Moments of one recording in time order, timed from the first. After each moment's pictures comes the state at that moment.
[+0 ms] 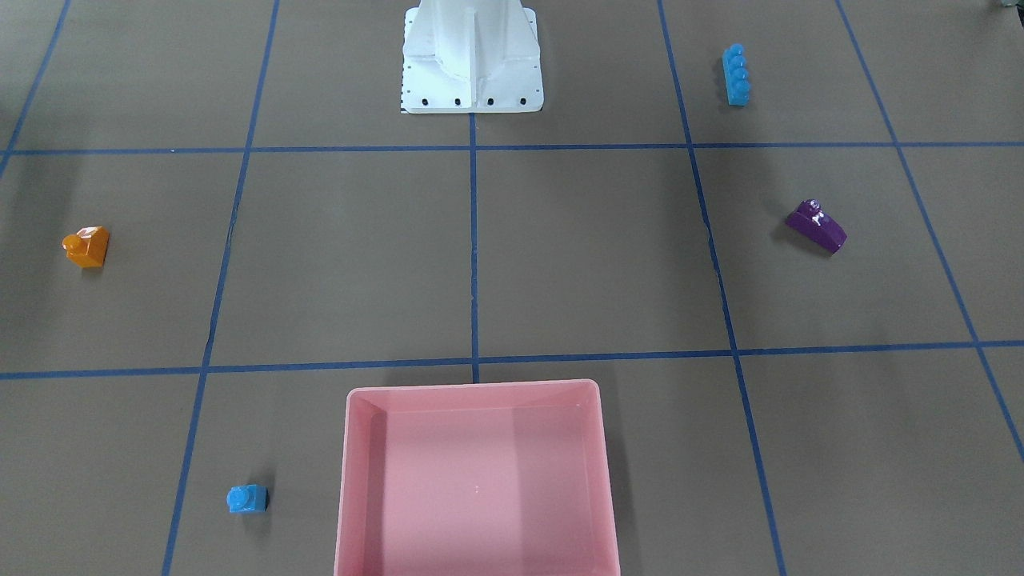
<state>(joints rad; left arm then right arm) -1.55 -1.45 -1.82 -1.56 -2.40 -0.01 1.56 -1.71 1.78 -1.57 2.33 -0.08</state>
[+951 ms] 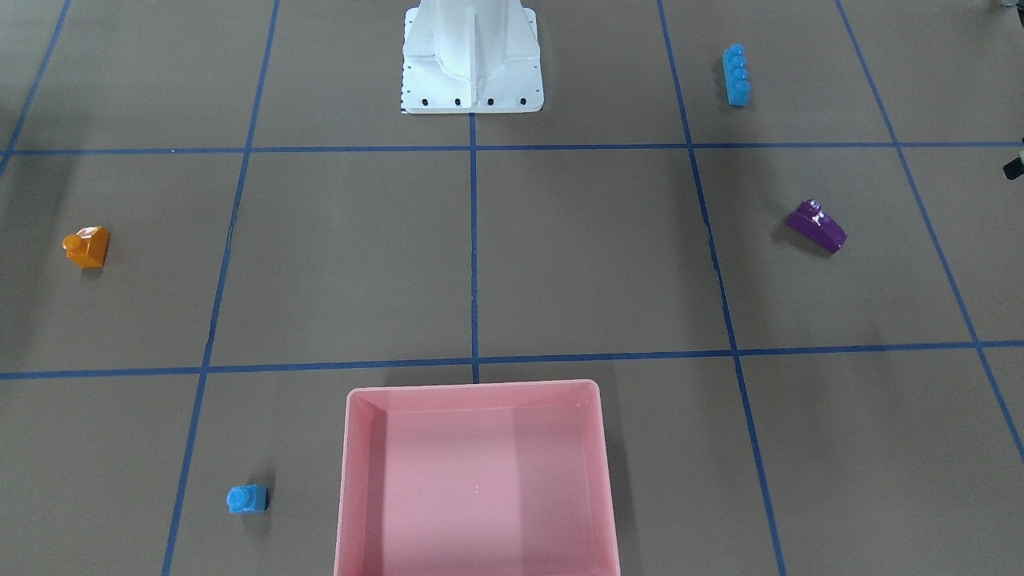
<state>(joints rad) -1.53 -1.45 -1.76 -1.63 -2.54 -0.01 1.43 -1.68 1.64 -1.42 2.58 -0.04</state>
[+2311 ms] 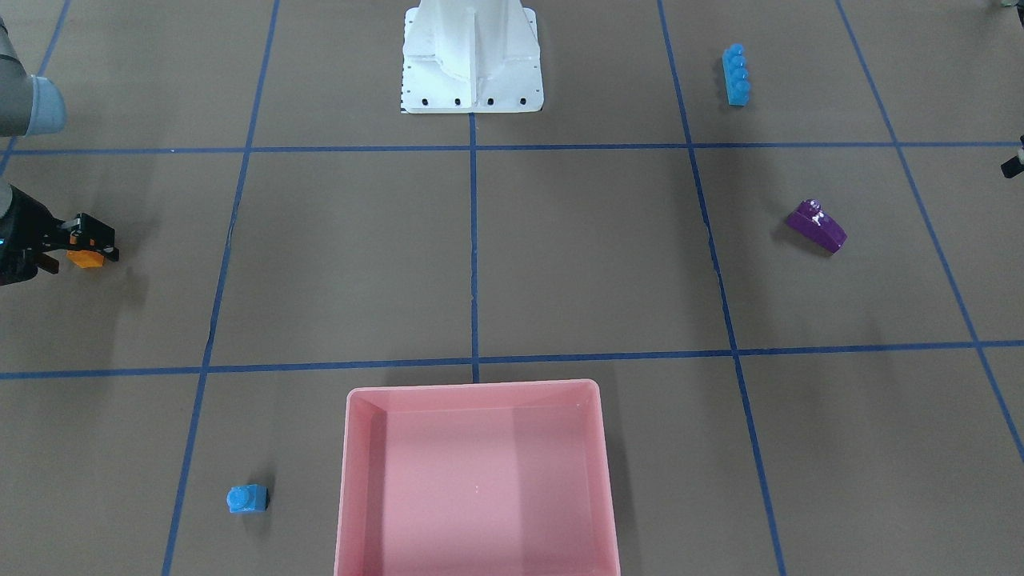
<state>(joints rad) -1.53 -1.45 -1.76 -1.63 -2.55 -0.01 0.97 -1.65 1.59 -1.01 2.27 0.62</state>
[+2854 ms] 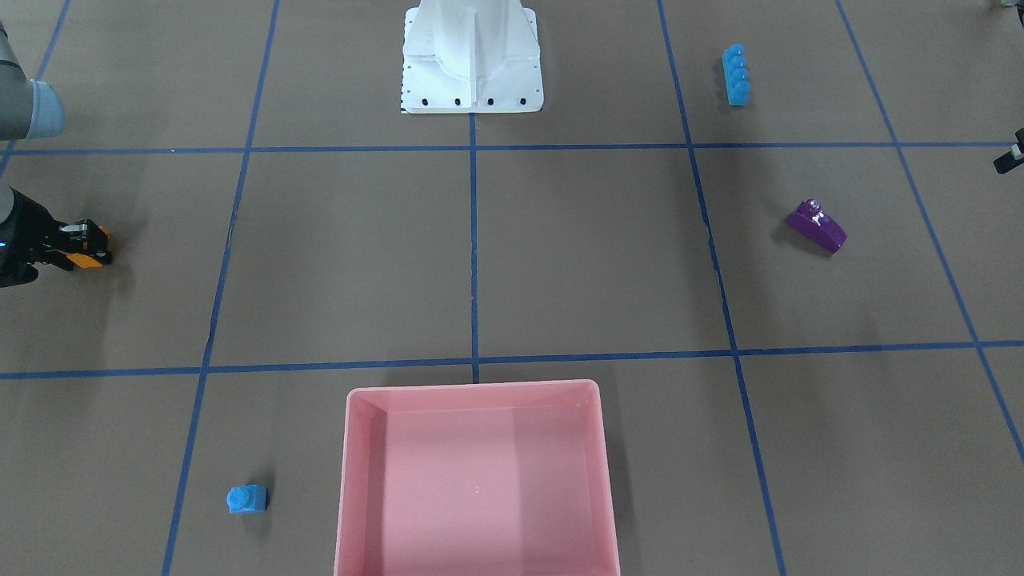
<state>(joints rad) -1.53 -1.44 -1.76 -1.63 -2.60 -0.02 0.97 -1.66 1.58 -1.01 2.29 0.63</state>
